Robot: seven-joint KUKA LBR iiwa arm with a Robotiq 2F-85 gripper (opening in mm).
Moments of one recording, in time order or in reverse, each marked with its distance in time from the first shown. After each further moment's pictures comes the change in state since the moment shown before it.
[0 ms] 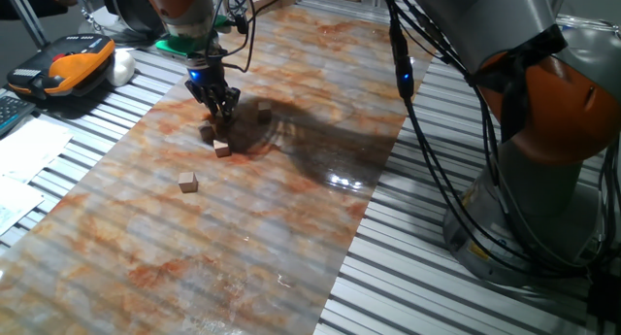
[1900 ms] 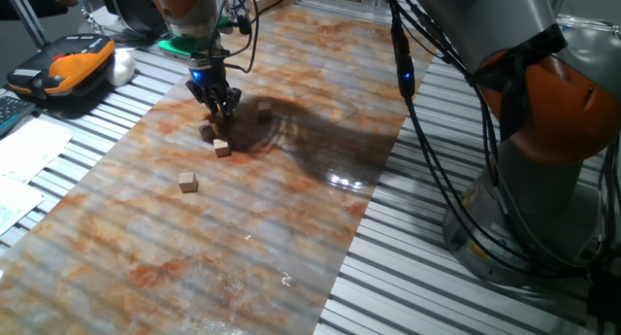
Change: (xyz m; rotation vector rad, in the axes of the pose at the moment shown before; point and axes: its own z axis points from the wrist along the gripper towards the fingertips) arm -0.002 0.001 0.004 -0.013 0.008 -0.016
